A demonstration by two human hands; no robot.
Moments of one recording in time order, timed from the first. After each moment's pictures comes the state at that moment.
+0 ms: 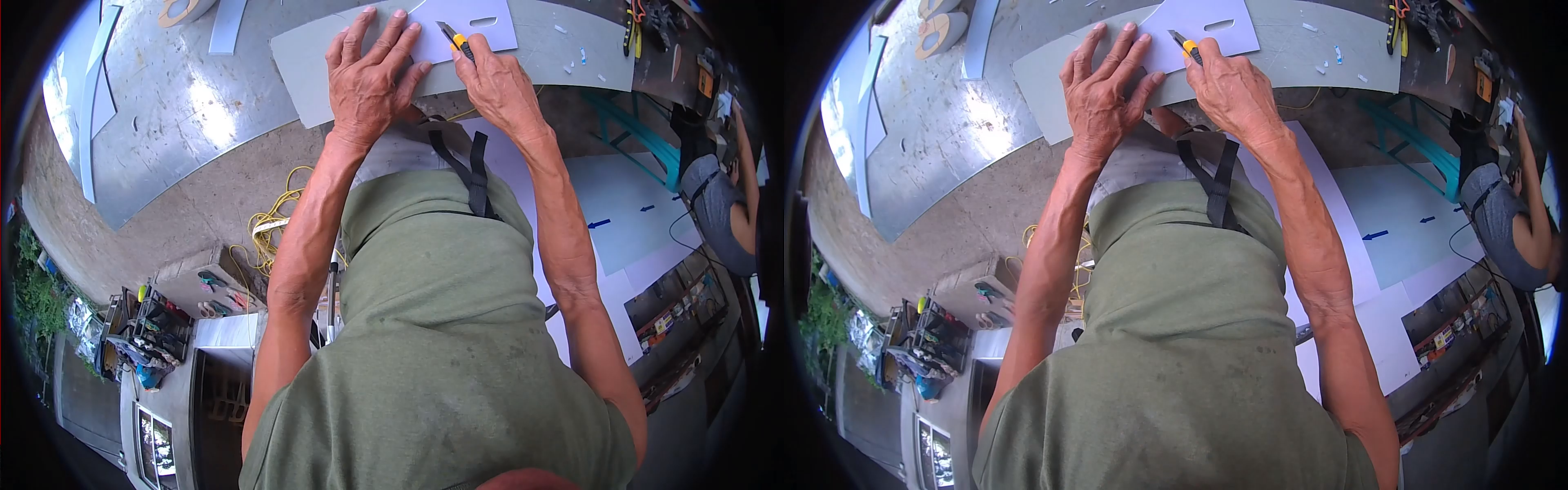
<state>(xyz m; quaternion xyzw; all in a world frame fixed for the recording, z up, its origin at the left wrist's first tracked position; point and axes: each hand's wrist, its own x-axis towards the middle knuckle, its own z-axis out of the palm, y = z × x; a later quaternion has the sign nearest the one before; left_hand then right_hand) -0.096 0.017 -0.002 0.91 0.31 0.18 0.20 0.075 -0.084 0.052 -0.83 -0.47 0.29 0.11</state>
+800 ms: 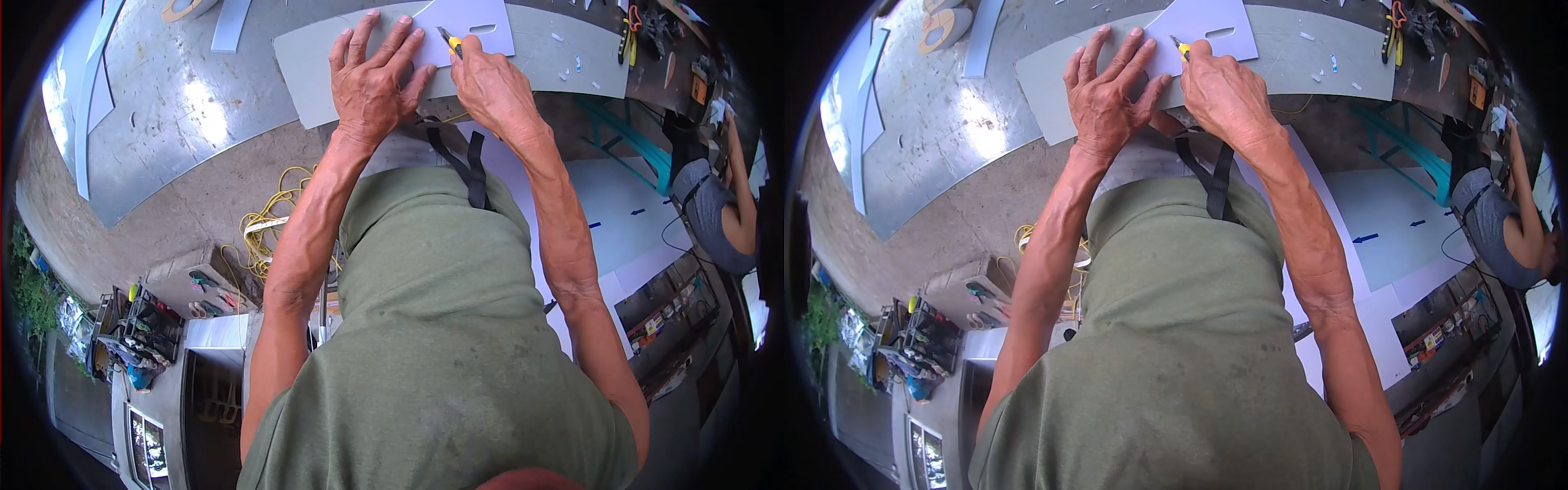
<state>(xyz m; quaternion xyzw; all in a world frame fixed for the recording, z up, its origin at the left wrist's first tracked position) -0.092 0.013 -0.007 0.90 0.33 0.20 0.21 0.069 -0.058 0.078 -0.82 -0.48 0.31 -0.01</state>
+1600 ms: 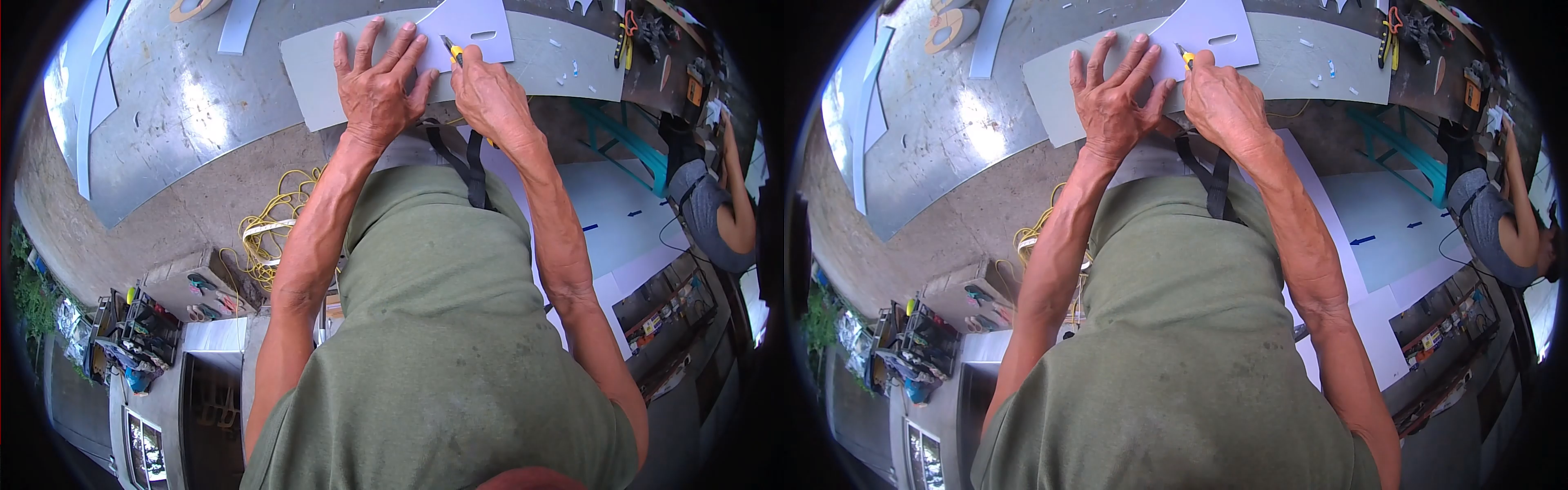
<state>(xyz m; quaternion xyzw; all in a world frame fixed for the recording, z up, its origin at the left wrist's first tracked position) -0.089 0.010 -0.005 0.89 0.35 0.20 0.21 0.062 -0.059 0.079 -0.83 -0.46 0.33 0.00</state>
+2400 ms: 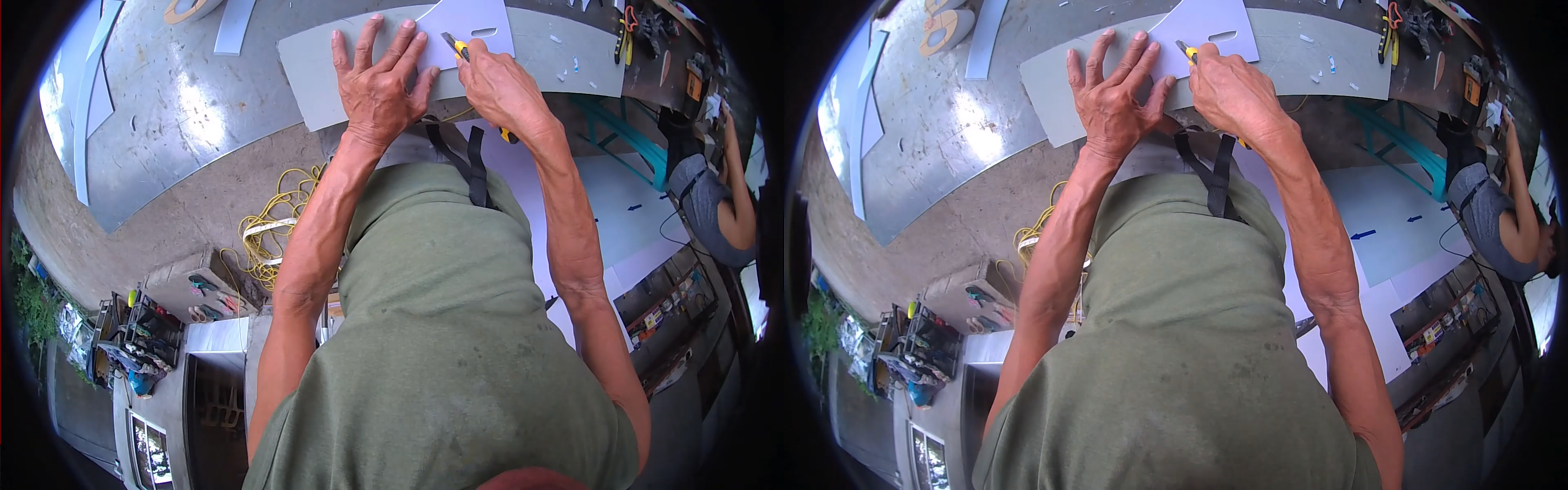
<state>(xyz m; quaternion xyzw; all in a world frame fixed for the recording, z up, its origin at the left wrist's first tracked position) -0.088 0.009 -0.008 0.88 0.35 0.21 0.22 0.079 -0.053 0.084 -0.80 -0.48 0.37 -0.04</state>
